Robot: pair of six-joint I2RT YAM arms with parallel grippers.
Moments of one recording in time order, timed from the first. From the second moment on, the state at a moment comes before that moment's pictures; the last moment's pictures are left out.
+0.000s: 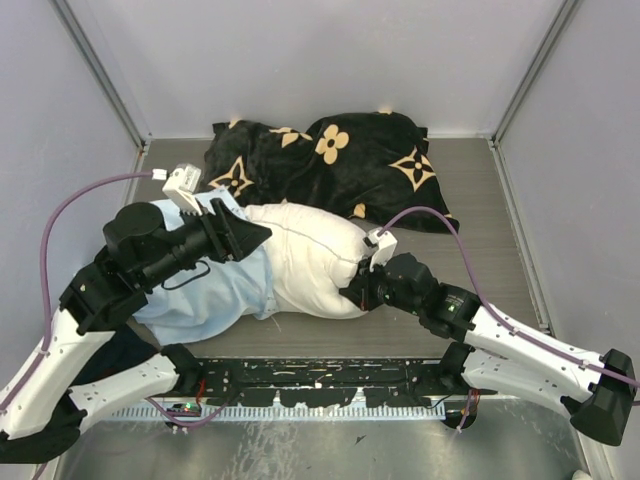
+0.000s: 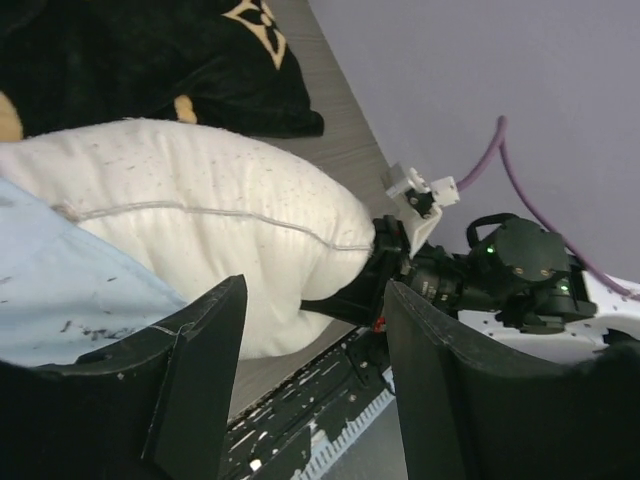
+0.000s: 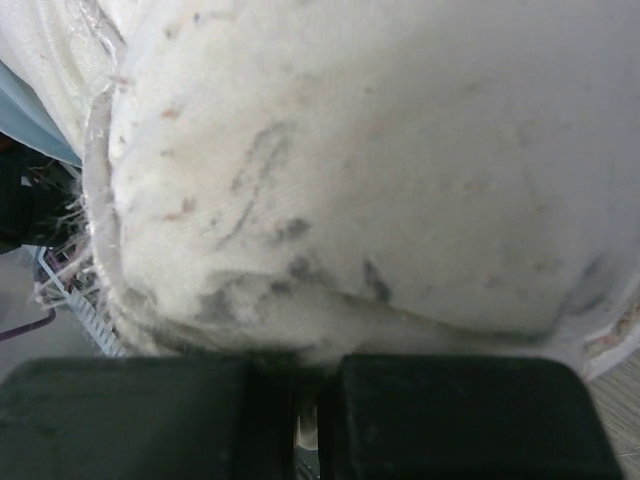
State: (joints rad) left arm -0.78 0.82 1.27 -0.65 0.02 -0.67; right arm 0.93 0.84 0.61 -0.28 0.02 0.54
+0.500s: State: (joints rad) left arm -0.71 1.11 1.53 -0.98 -0.38 -0.52; right arm 0.98 0.85 0.62 -0.30 0.05 0.56
